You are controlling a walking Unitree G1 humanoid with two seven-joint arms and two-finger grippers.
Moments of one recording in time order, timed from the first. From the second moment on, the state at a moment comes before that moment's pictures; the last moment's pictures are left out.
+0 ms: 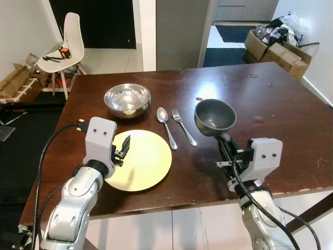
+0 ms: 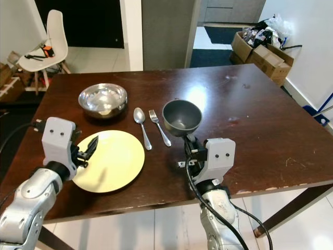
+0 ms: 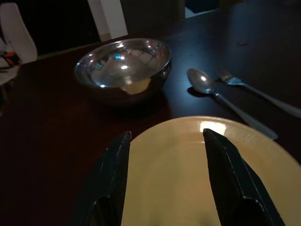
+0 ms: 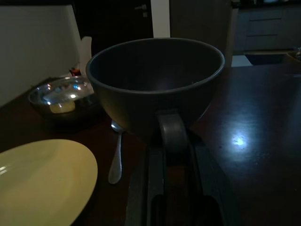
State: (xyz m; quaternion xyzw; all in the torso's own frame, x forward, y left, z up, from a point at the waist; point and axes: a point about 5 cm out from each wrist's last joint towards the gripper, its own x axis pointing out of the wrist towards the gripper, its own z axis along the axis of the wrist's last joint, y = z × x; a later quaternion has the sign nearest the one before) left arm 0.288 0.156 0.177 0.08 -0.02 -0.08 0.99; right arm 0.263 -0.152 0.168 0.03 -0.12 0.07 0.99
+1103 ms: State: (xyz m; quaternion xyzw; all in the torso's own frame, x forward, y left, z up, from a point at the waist) left arm 0.291 0.137 0.168 0.04 -0.02 -0.10 0.99; right arm 0.272 -0.146 0.150 0.01 -0.08 0.08 0.99
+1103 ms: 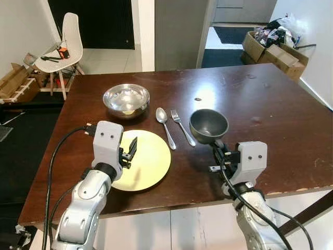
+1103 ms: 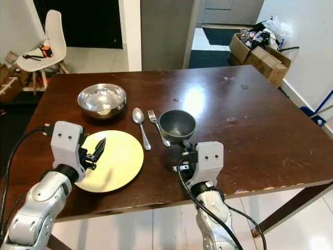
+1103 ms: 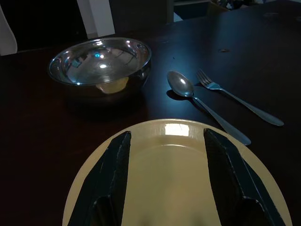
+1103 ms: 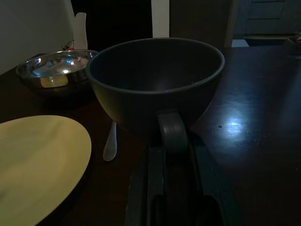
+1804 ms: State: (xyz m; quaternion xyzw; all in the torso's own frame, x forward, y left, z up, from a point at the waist) left arm 0.292 0.136 0.165 0.03 -0.02 -0.10 0.99; right arm 0.273 -0.146 0.151 0.01 -0.08 0.08 0.99
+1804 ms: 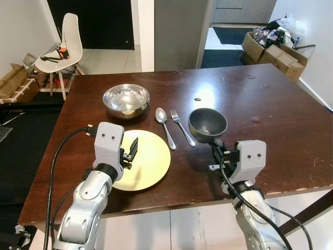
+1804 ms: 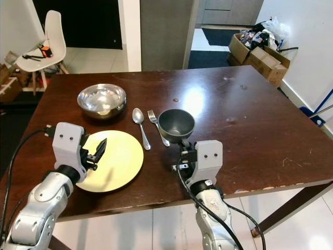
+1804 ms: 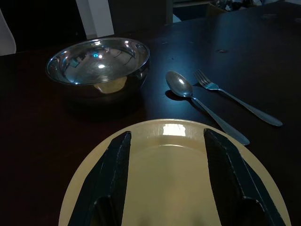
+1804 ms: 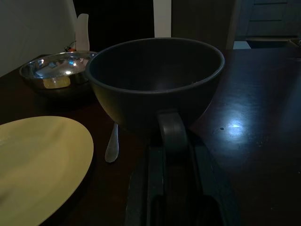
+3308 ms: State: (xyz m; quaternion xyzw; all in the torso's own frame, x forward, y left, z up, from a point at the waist) left arm 0.294 0.134 0.166 0.04 -0.02 -0.10 0.99; right arm 0.273 -0.145 0.151 0.01 -0.08 0.08 0.99
